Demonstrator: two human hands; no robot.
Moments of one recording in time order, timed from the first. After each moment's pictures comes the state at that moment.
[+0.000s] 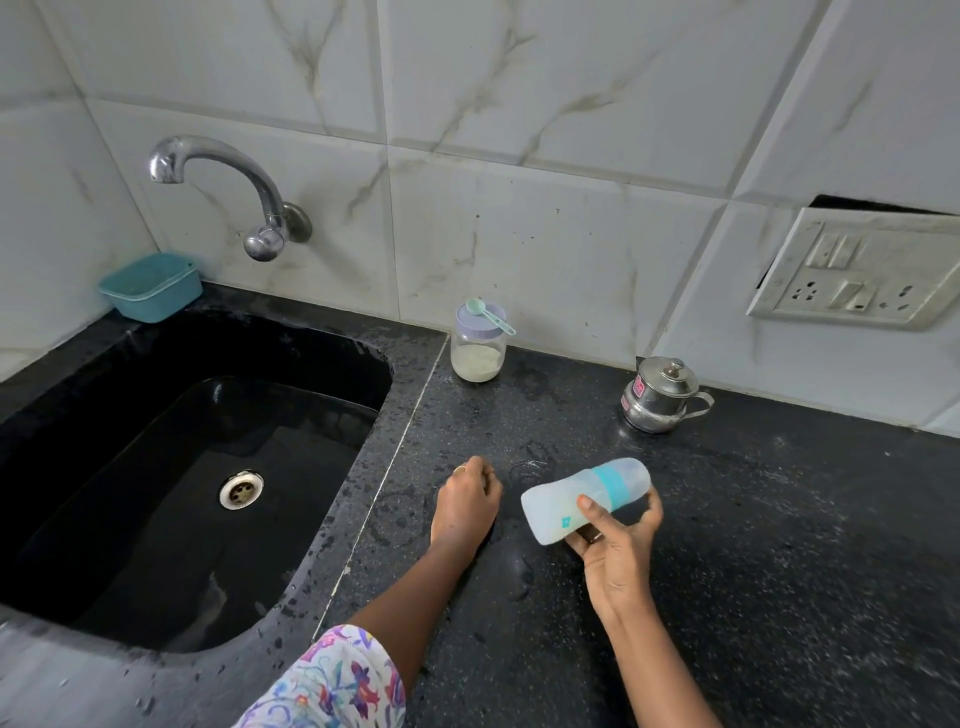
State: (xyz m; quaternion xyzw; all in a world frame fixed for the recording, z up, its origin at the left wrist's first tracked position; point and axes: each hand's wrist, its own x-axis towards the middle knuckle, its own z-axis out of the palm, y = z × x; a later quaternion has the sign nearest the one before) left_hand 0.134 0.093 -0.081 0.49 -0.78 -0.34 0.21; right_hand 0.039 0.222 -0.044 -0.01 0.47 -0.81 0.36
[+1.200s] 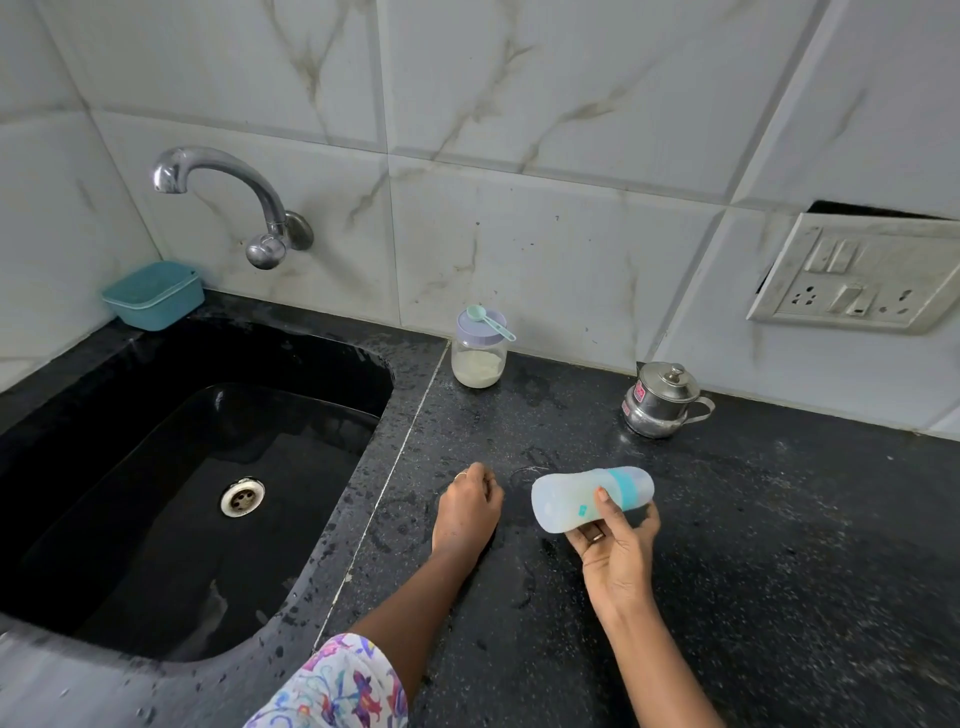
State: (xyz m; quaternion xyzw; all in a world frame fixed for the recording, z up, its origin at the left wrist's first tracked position) left_hand 0.134 0.094 -0.082 0.49 -0.78 -0.34 0.21; right_hand 0.038 0.218 -0.040 0.02 0.43 -0.83 0.36
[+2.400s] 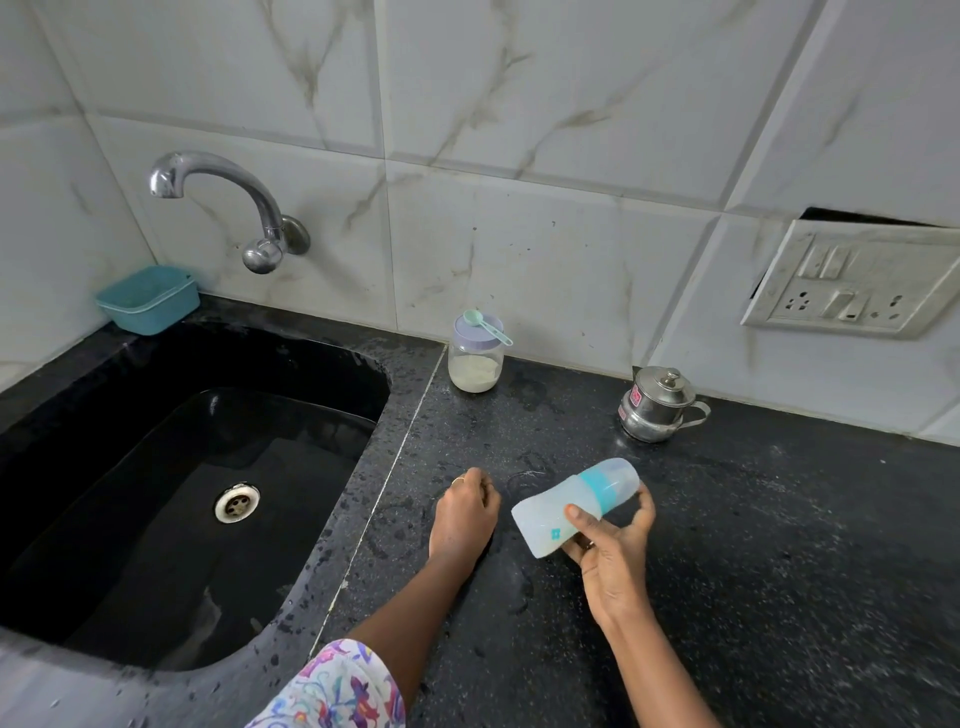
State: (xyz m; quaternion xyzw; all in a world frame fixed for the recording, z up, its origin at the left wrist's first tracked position) left_hand 0.134 0.093 -0.084 0.49 -0.78 -0.33 0.21; right_hand 0.042 0.219 -0.035 -0.04 0.47 -0.80 0.37
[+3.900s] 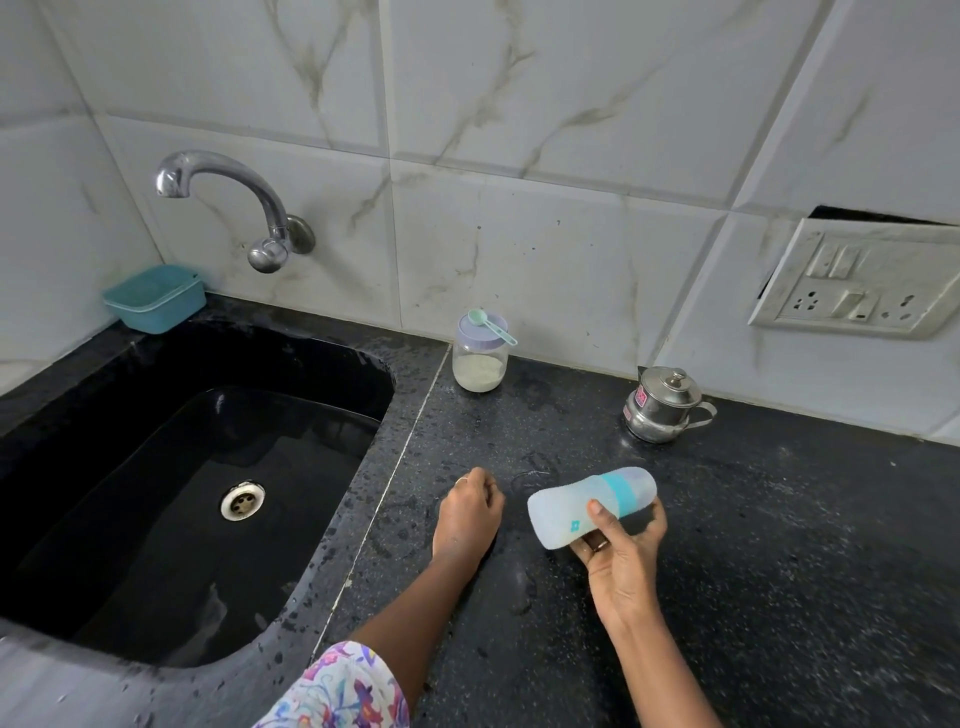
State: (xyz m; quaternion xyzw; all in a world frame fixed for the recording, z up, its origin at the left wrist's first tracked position) left_hand 0.134 0.094 -0.084 0.49 -0.77 -0.34 0.22; right_hand 0.036 0.220 -0.042 0.00 0.45 -0.82 0.36
